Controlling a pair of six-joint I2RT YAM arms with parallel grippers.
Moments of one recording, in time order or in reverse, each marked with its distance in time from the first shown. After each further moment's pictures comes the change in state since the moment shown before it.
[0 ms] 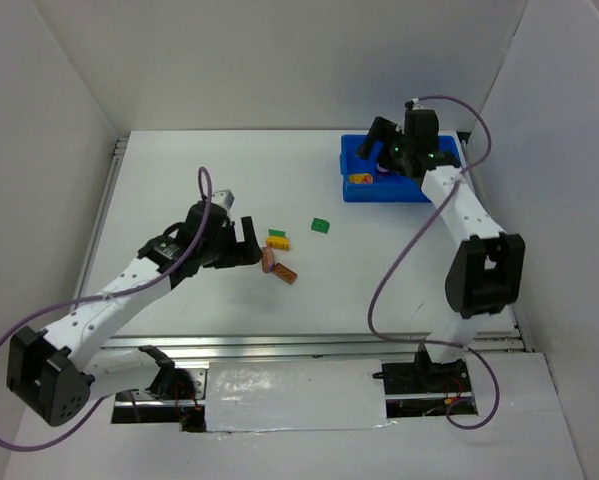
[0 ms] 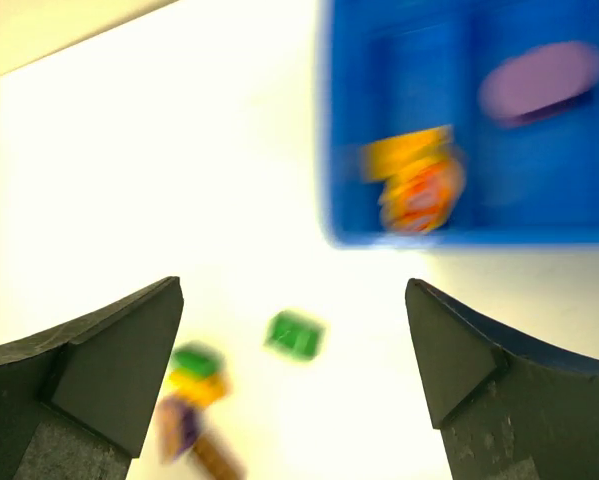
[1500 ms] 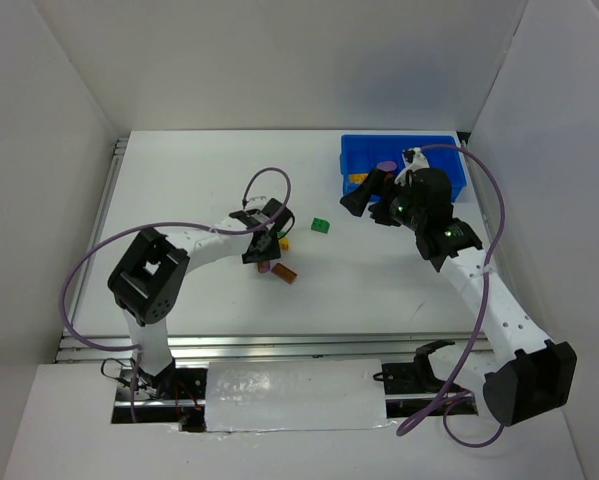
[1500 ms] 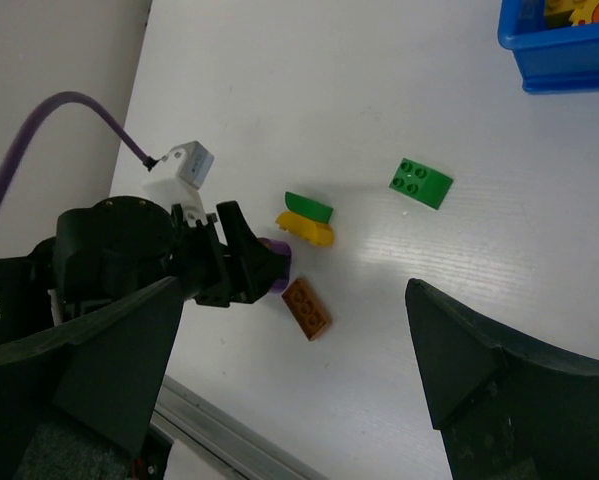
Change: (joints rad) left arm -0.108 0.719 0.303 -0.019 -0.349 -0.224; right arm 0.180 -0.667 -0.568 0.082 -0.108 0.116
